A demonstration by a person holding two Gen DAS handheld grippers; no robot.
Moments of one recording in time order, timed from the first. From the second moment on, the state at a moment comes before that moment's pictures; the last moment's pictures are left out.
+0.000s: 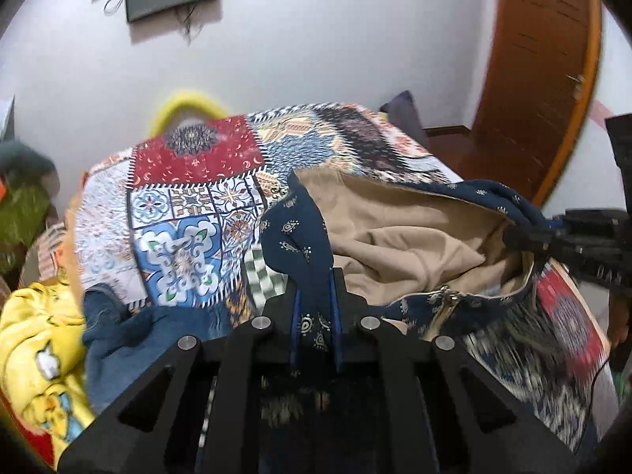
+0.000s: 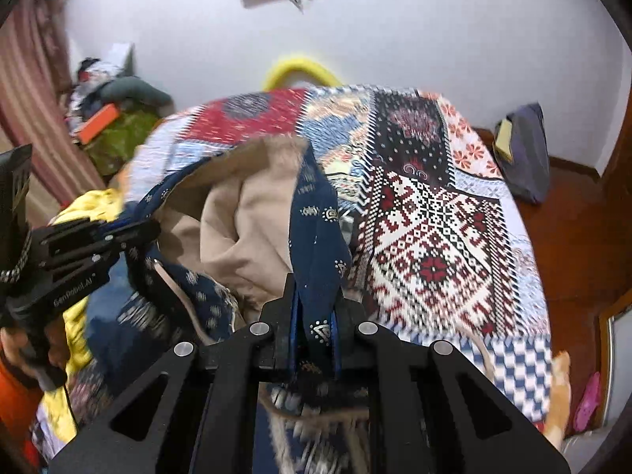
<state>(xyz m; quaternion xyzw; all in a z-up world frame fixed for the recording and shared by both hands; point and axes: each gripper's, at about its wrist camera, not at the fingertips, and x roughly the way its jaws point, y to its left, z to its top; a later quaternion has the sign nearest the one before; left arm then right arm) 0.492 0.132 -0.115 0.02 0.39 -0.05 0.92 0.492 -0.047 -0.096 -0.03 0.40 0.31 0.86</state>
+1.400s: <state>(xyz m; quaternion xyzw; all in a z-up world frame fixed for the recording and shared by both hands) 0.452 0.144 -0.159 -0.03 0.43 -0.03 0.90 0.434 -0.052 -0.141 -0.01 0.42 0.27 0.86</state>
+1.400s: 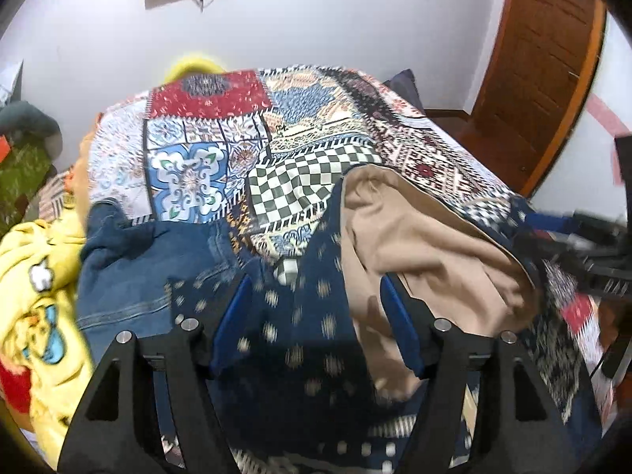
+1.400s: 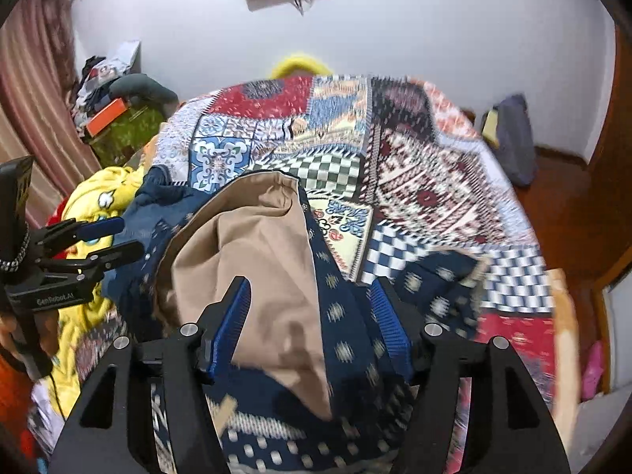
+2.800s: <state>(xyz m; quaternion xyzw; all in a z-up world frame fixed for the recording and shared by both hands) 0.286 0.058 -0.129 0.02 0.46 -0.16 0.87 0.291 -0.100 -0.137 -0.01 0.44 0.34 0.83</state>
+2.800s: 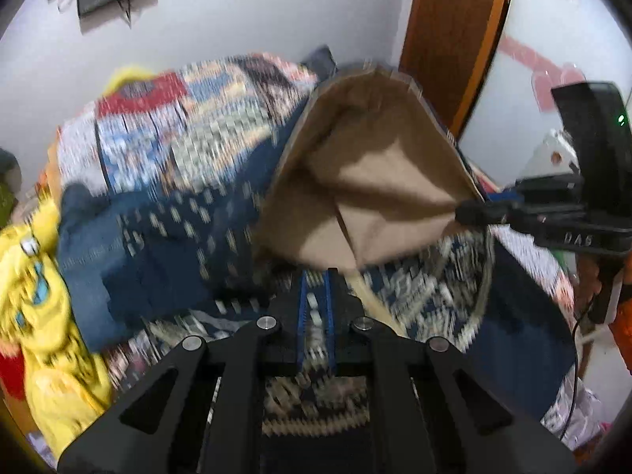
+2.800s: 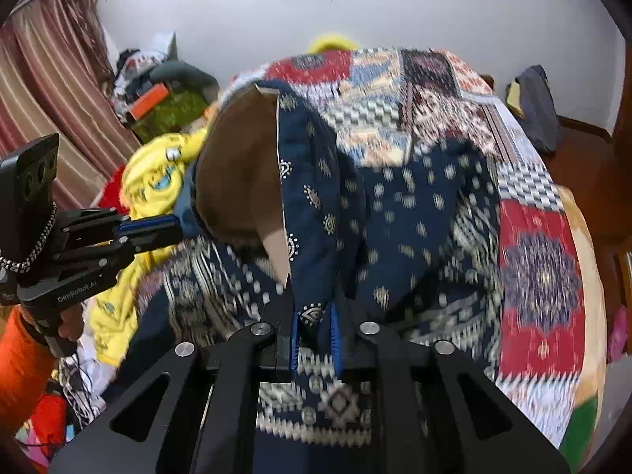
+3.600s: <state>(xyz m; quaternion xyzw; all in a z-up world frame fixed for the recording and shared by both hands) 0.341 0.072 -0.084 0.02 0.42 -0.10 0.90 0.303 -0.125 -0.102 0.01 0.39 0.29 0.87</state>
